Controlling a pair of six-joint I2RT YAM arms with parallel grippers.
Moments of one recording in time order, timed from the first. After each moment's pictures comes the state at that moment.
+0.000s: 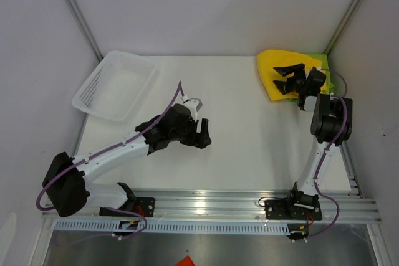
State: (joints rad) left arm -0.81 1.27 0.89 -0.35 0.05 -0.49; right arm -0.21 2.14 1.29 0.62 -0.62 1.28
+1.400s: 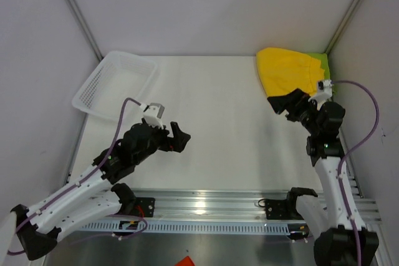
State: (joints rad) left arm -0.80 0.76 0.68 -0.34 -0.17 -0.51; right arm -0.09 0.91 0.73 0.05 -0.50 0.64
